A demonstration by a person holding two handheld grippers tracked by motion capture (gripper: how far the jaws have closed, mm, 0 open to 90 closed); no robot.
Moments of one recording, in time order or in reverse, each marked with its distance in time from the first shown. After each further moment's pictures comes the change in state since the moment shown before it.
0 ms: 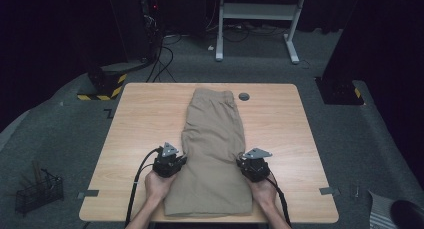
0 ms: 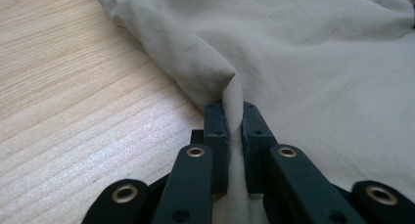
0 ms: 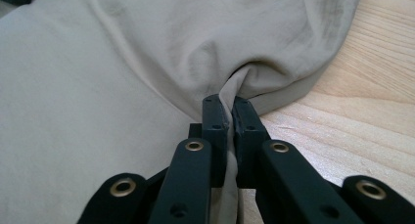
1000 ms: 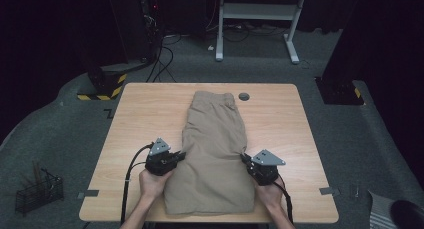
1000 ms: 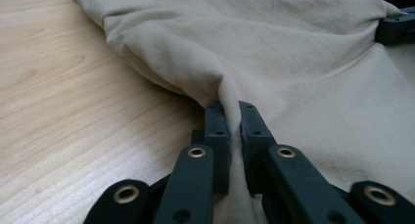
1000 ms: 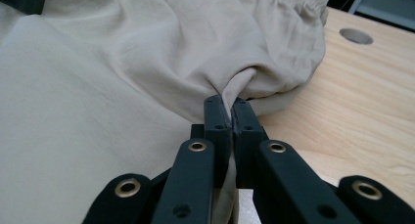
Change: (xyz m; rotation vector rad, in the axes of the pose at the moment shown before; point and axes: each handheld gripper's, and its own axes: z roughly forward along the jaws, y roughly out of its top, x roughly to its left) left arm -0.002 0.021 -0.043 -0.146 -0.093 0.013; right arm 0.005 0.006 -0.046 -0.226 -0.037 -0.100
